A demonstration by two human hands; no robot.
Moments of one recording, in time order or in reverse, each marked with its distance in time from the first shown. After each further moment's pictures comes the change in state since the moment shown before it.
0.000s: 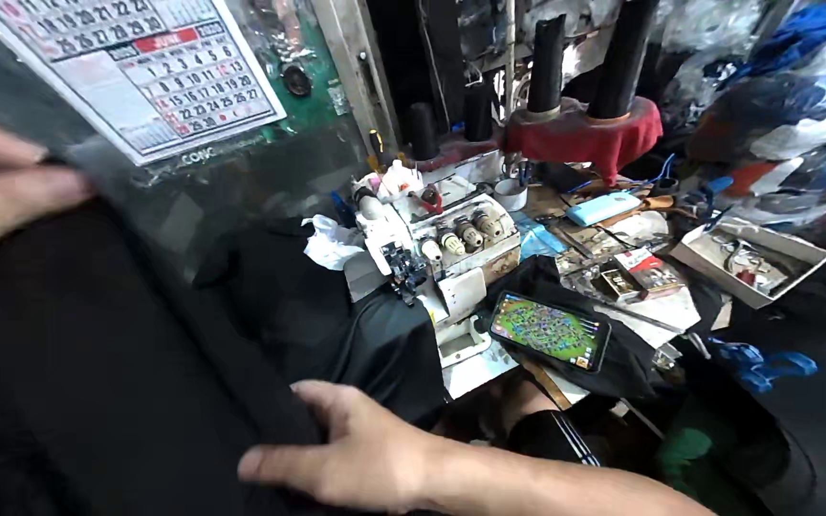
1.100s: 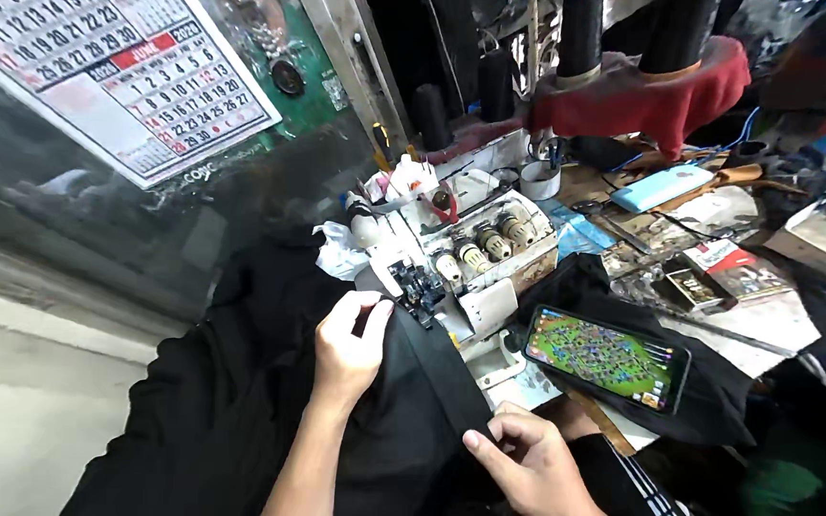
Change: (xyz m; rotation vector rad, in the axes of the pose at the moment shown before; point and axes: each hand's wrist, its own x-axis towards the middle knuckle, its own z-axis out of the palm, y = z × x) left_hand -0.065 0.042 0.265 -0.260 0.108 -0.073; right_hand -0.104 0.097 -0.102 -0.365 0.736 -0.032
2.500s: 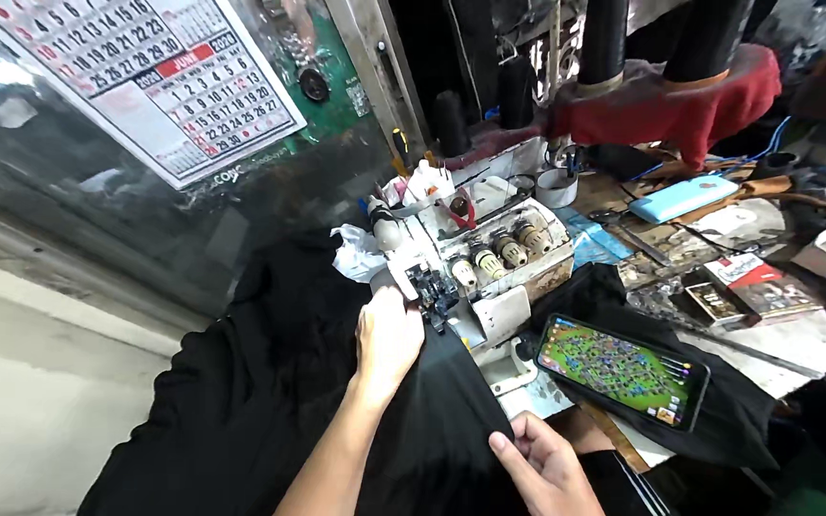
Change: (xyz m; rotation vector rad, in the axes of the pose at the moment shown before) left_hand 0.018 0.019 0.026 0.421 -0.159 -0.204; right_hand -0.013 -0.010 -0.004 0.207 -0.022 0.137
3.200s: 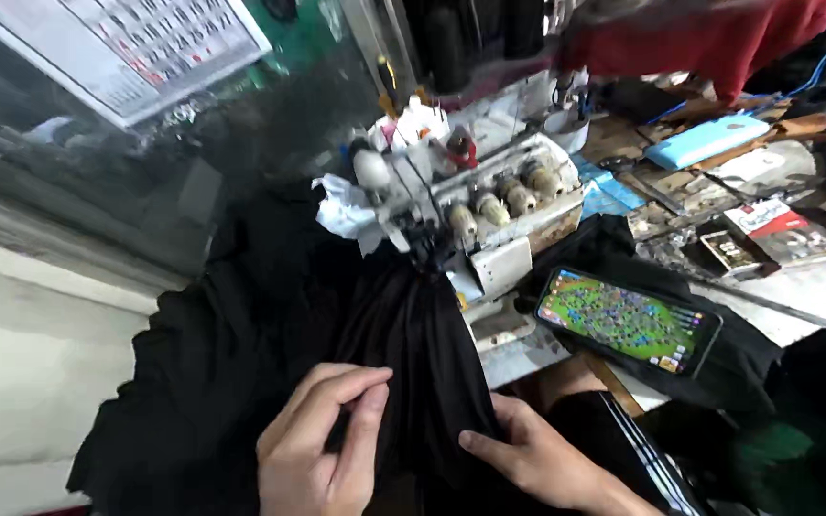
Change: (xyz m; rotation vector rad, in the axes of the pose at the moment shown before) left_hand -0.141 -0.015 -0.088 -0.491 0.002 0.145; right_hand -0.002 0.024 -0.005 -0.016 -0.446 0.170
